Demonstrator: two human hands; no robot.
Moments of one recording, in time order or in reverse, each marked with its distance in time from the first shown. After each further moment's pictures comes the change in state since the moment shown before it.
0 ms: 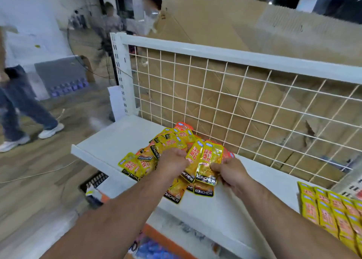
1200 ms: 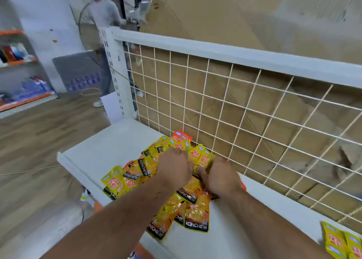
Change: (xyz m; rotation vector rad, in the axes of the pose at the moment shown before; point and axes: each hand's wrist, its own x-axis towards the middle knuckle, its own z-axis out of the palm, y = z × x) left_hand 0.089 0.008 0.045 1.090 0.123 0.429; right_hand 0.102 -0.003 0.014 -0.719 0.064 -0.248
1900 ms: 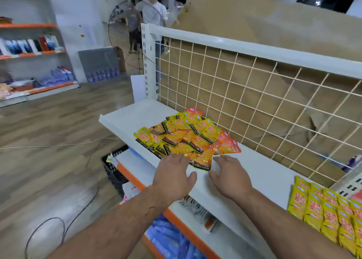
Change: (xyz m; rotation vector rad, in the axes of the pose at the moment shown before) left_hand -0.210 0.012 0.000 -0.183 0.188 0.008; right_hand -0.177 0.027 -0.018 -0.143 -0.031 -0.271
